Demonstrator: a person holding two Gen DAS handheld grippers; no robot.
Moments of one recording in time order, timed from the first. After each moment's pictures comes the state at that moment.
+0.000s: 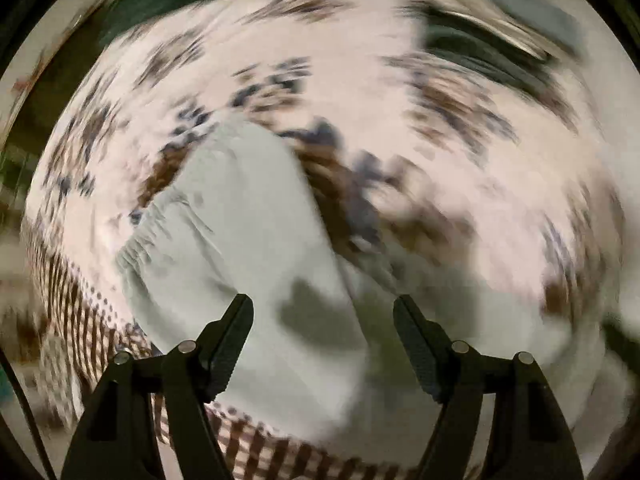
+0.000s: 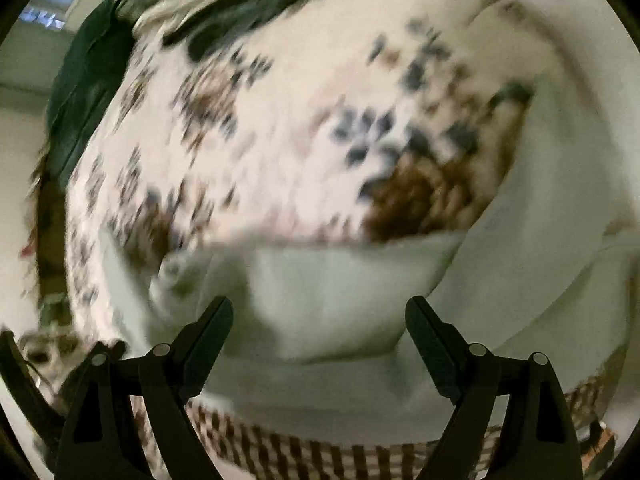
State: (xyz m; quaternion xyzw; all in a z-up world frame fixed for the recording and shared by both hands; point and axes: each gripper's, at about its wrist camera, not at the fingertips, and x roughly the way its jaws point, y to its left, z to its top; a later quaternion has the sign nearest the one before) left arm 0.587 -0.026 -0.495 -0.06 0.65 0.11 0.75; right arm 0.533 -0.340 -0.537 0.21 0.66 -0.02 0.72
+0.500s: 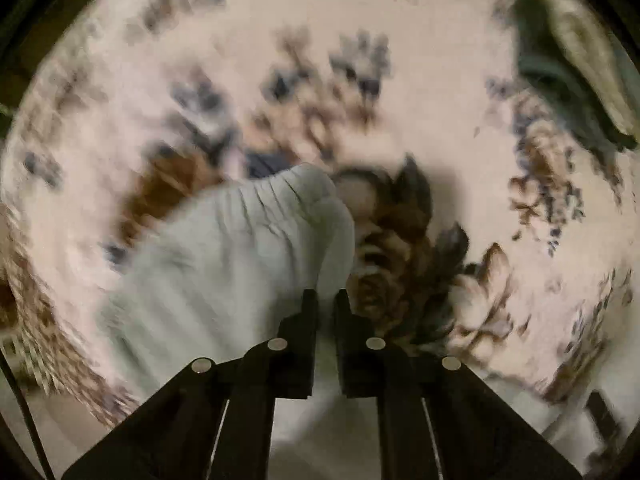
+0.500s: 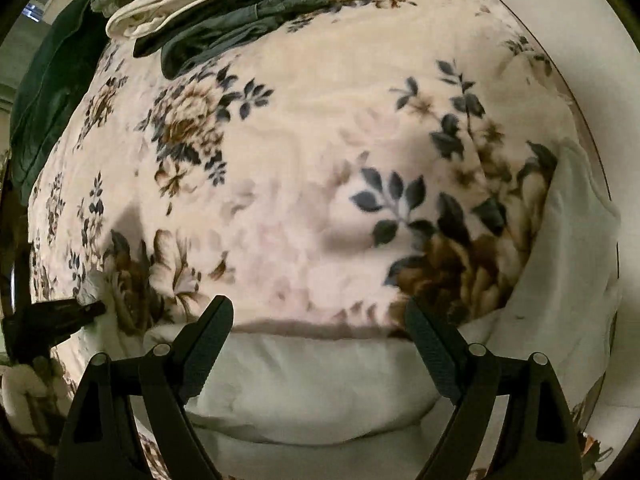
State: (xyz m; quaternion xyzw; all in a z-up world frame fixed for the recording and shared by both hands) left arm 0.627 0.056 -0.539 -0.10 0.66 0.11 0.73; right arm 0.596 -0.293 -0.563 0.18 0.66 -0.04 0.72
